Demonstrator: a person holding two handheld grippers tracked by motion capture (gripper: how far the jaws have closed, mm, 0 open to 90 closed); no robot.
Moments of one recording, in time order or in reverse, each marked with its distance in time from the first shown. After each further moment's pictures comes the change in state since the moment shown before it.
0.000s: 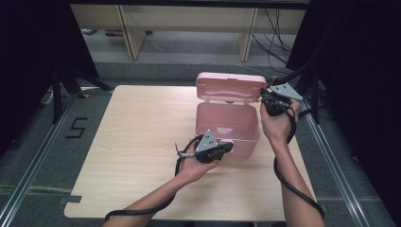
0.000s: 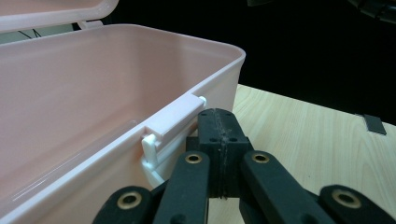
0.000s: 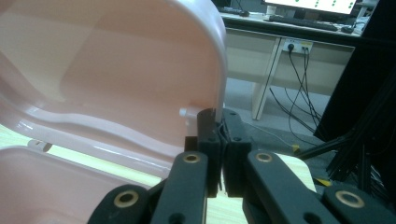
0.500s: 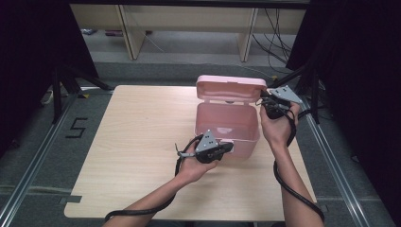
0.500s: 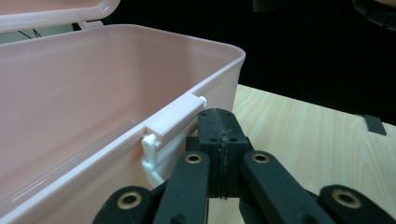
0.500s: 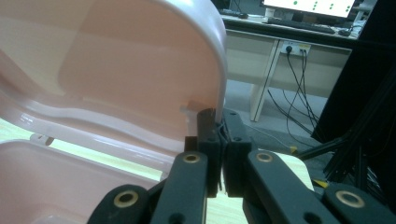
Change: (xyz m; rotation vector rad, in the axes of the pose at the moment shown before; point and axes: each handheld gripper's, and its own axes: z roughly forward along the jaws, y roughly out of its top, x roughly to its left) left arm 0.000 0.000 0.000 -0.002 0.001 -0.001; right arm 0.003 -0.006 -0.006 -0.007 -0.006 0.002
